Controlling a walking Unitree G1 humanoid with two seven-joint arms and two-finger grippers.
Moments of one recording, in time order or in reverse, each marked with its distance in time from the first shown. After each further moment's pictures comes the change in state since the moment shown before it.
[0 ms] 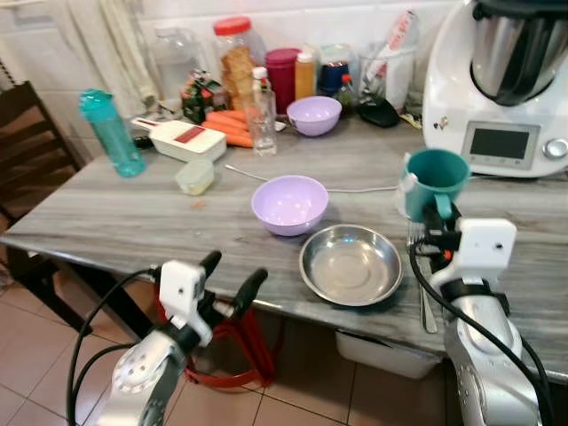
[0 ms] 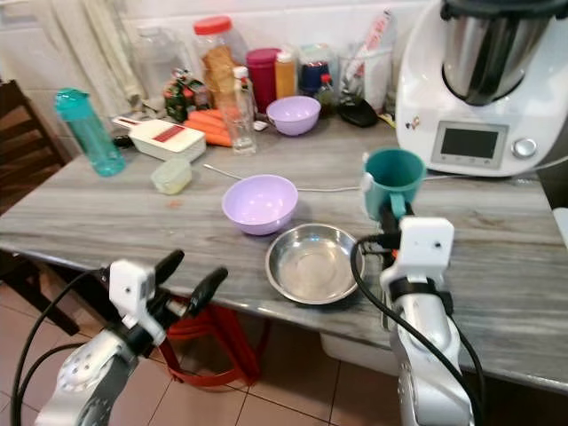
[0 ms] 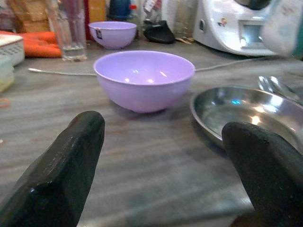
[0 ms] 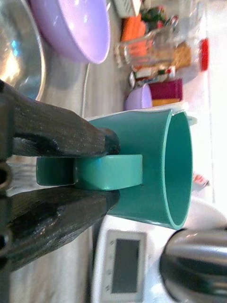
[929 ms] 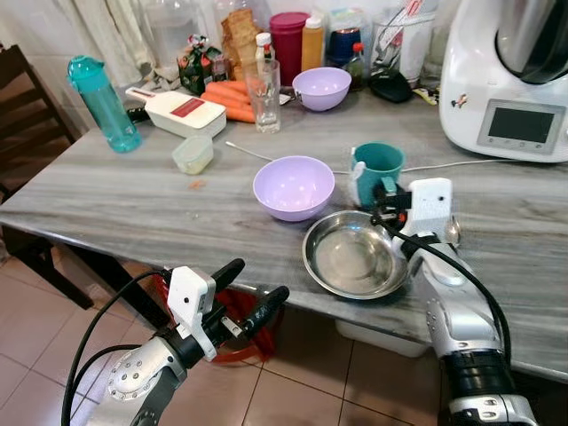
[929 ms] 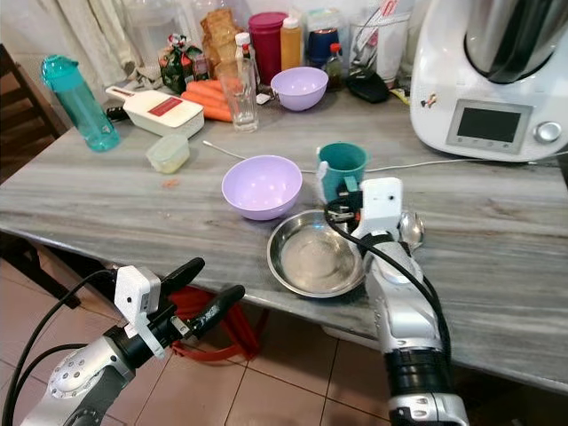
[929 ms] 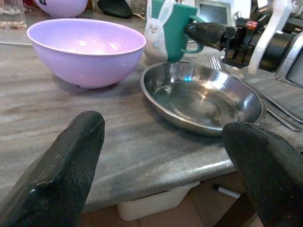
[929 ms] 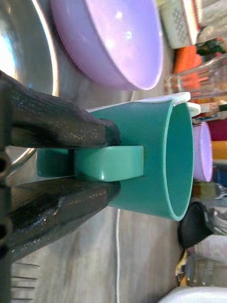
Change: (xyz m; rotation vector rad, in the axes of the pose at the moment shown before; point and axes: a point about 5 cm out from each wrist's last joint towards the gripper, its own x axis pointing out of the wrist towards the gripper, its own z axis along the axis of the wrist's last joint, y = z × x) left arm -0.006 -0.020 0.012 -0.035 0.016 -0.176; right arm 0.066 0.025 -0.026 0.071 0.150 0.197
